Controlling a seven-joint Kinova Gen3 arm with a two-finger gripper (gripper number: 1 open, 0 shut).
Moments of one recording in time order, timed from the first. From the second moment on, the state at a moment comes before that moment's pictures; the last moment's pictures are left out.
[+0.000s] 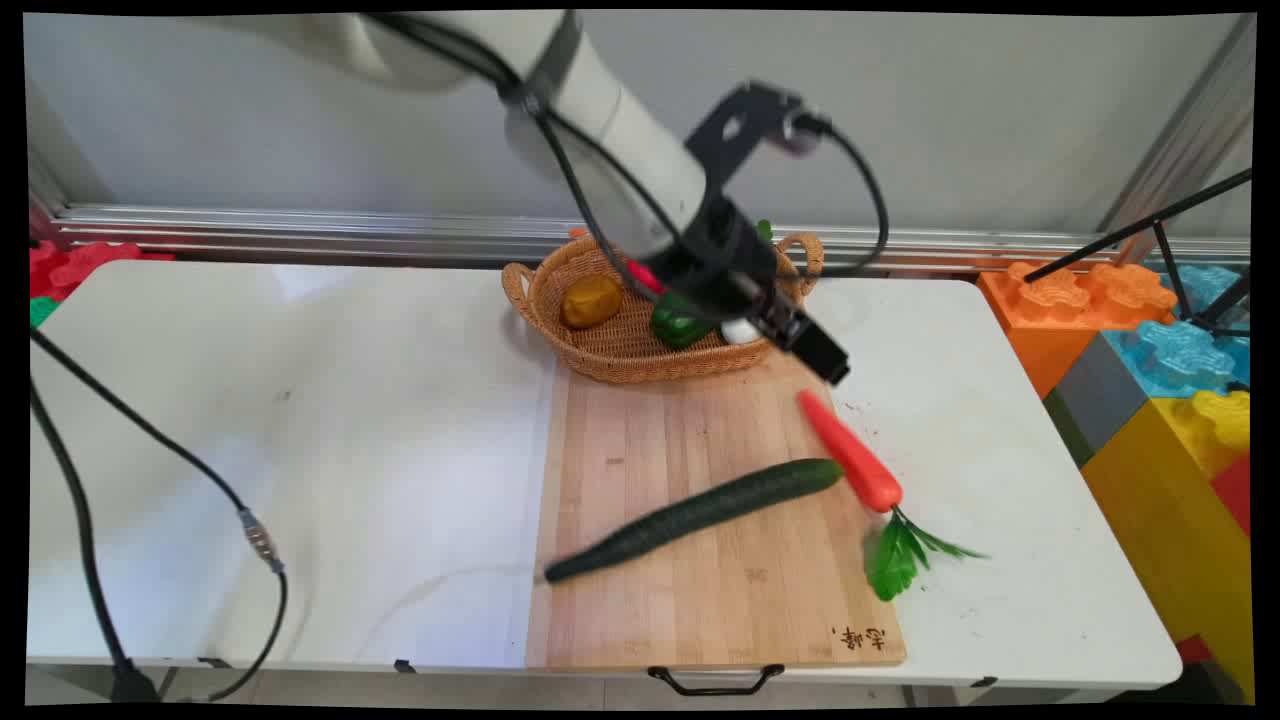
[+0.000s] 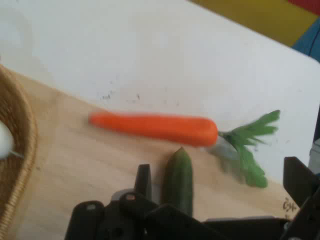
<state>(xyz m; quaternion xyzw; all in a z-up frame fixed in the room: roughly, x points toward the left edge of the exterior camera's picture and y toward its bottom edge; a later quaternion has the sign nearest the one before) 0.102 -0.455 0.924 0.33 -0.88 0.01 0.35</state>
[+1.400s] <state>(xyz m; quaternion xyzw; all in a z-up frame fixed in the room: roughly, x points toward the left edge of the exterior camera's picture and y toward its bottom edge) 0.143 -0.459 0.922 0.31 -0.89 0.01 0.32</state>
